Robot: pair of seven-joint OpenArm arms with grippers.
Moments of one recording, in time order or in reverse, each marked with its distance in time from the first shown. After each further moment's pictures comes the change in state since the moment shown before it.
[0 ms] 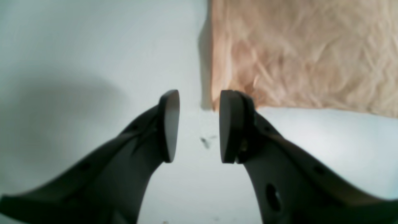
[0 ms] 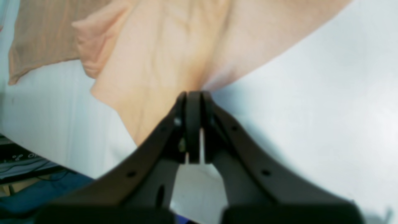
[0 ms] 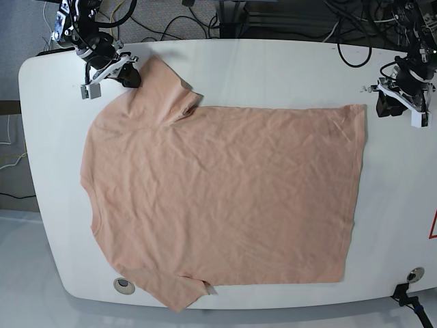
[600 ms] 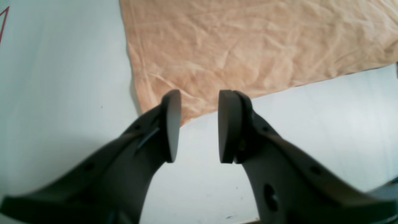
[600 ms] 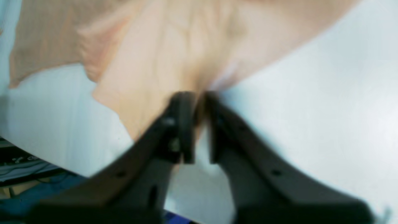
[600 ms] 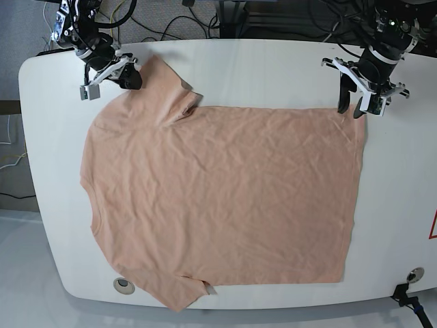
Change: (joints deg) left arm 13.6 -0.7 20.1 24.1 21.0 7.3 -17.0; right arm 0.0 0.0 0.0 0.6 0.3 -0.3 0.7
